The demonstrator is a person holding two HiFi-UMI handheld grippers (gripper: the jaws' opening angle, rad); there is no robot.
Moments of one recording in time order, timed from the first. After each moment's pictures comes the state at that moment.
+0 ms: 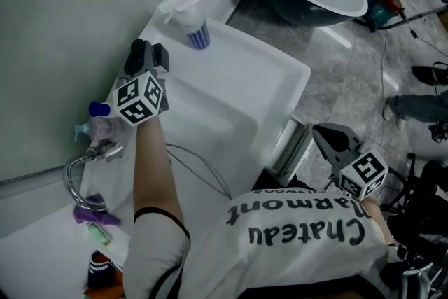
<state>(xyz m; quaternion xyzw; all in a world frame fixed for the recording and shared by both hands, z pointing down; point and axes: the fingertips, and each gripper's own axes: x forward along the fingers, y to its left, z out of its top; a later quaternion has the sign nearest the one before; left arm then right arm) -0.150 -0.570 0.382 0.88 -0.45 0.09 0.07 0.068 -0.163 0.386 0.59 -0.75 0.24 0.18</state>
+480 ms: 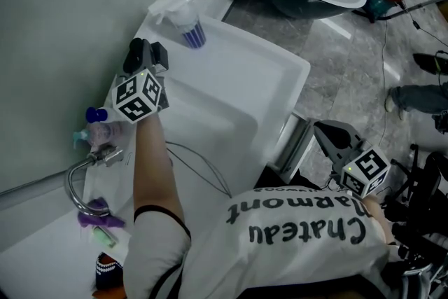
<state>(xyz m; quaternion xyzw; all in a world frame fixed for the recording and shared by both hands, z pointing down) -0.139 -0.578 0.396 0.89 -0.45 0.10 0.08 0.071 -0.161 0.392 0.61 -0.74 0.26 0.16</state>
